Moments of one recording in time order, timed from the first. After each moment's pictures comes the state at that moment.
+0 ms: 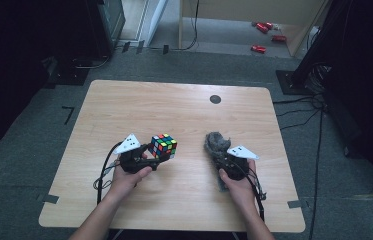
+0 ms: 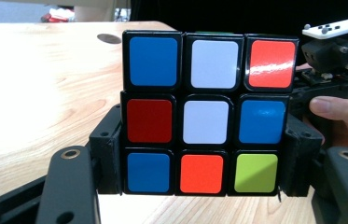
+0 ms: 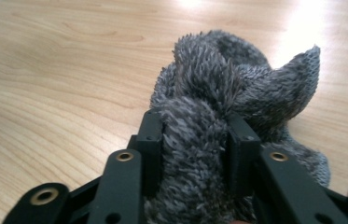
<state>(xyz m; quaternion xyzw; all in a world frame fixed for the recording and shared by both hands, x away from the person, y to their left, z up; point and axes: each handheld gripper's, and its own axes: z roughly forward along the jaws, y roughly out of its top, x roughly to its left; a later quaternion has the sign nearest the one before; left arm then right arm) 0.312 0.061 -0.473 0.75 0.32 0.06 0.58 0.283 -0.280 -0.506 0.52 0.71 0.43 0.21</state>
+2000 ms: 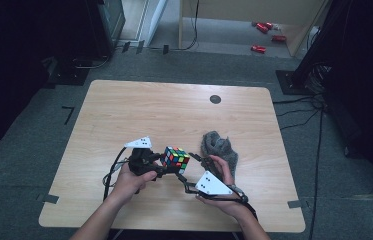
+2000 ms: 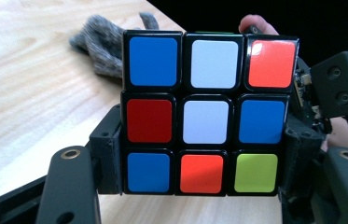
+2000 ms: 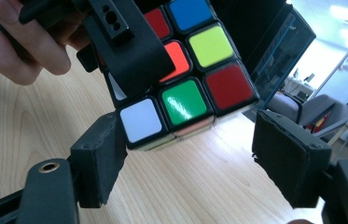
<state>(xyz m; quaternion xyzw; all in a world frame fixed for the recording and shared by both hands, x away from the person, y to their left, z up) 0.313 0.038 -0.467 0.79 0.28 -0.12 0.54 0.240 -0.203 -0.508 0.15 0.73 0.55 0.37</state>
